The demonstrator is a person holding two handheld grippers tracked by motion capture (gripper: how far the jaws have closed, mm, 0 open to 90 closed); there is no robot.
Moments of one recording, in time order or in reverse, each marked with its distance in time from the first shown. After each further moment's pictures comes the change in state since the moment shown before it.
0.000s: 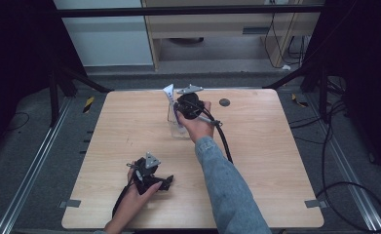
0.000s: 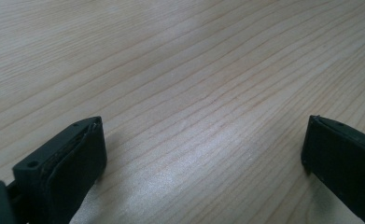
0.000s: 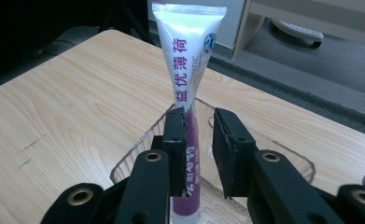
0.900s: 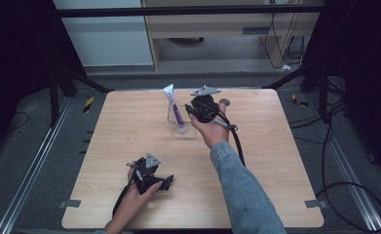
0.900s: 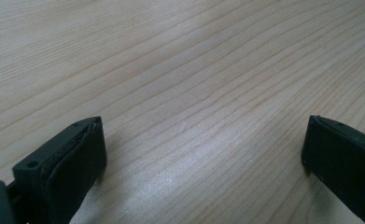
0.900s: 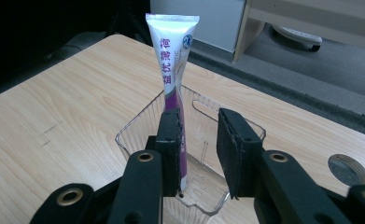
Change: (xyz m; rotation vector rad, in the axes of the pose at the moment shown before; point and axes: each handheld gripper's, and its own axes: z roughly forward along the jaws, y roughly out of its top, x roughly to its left) left arm 0.000 0.000 0.001 -0.005 0.003 -0.003; right arm -0.018 -0.007 -0.052 -0.023 0.022 0.005
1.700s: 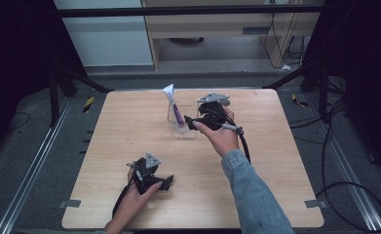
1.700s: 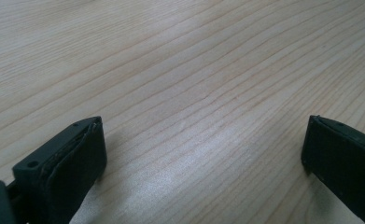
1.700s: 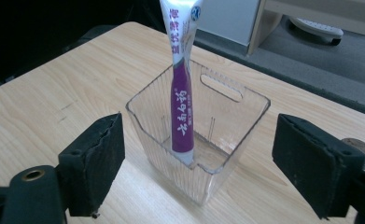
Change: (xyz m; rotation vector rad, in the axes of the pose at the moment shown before) left arm 0.000 0.000 0.000 0.000 -0.001 0.001; right arm -0.010 -0.021 -0.017 0.020 0.067 -0.006
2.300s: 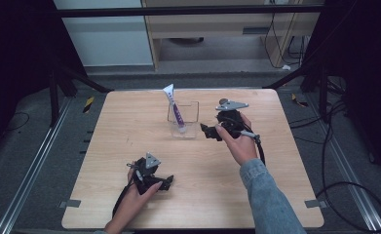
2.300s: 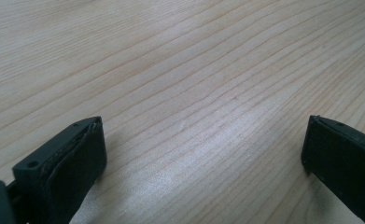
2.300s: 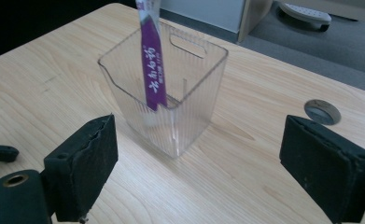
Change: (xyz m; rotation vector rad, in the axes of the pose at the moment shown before) left arm 0.000 0.000 0.000 0.001 -0.001 -0.001; right arm -0.028 -0.034 -0.032 0.025 -0.027 0.014
